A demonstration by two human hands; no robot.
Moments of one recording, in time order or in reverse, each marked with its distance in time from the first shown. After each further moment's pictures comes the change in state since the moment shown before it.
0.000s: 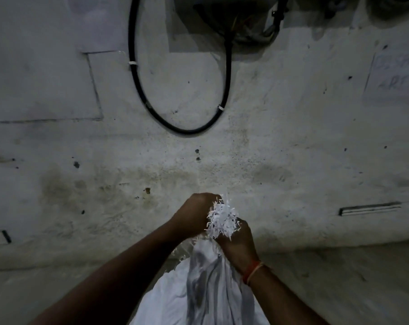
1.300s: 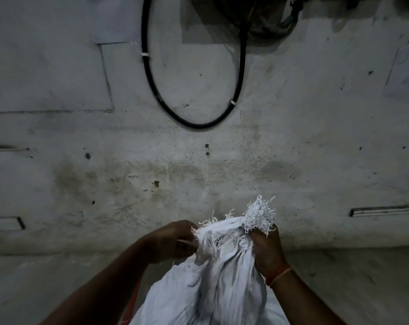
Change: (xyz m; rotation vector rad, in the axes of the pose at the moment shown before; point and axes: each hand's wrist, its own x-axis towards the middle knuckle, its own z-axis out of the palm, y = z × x) left_hand -0.089 -0.063 0.015 -1.232 -0.289 -1.006; right_hand 0.000 0.044 -0.015 0.503 0.193 0.183
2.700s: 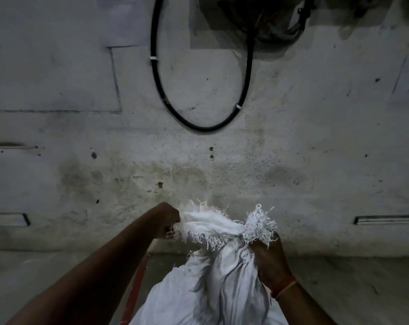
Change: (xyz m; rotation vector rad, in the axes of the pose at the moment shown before) left_hand 0.018 0.038 -0.046 1.389 0.102 0.385; right_hand -0.014 0.001 -0.008 -0.034 -0.088 0.024
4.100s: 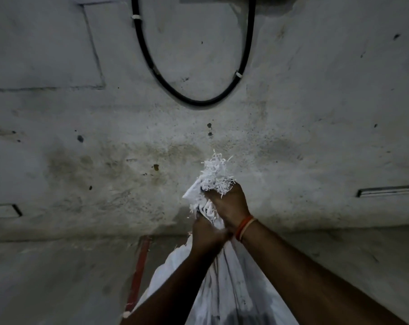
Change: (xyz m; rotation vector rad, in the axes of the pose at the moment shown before) left_hand 0.027 0.105 0.113 -0.949 0.756 -0.122; right_hand 0.064 0.019 0.102 -0.453 -0.066 -0.014
